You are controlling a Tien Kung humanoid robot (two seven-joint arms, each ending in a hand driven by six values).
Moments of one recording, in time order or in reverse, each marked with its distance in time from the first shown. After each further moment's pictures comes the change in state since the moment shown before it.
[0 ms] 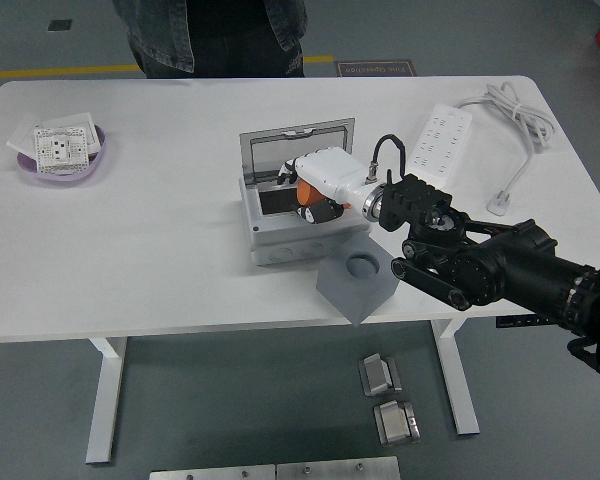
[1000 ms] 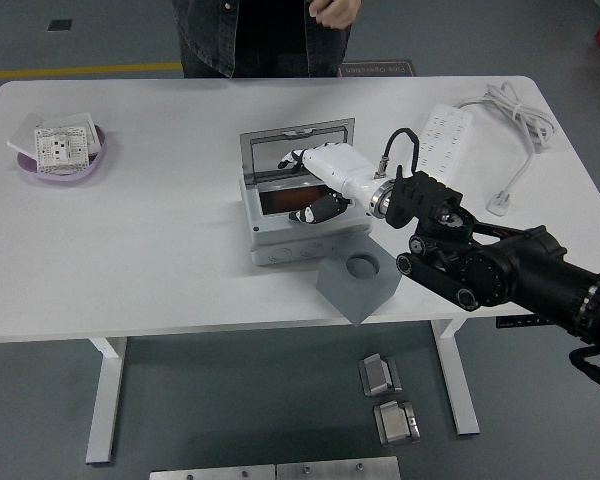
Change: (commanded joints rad) left arm 0.006 -0.005 -0.005 0.000 0.003 0.000 0.000; right arm -0.090 -0.066 0.203 0.120 -0.051 0.065 -0.037
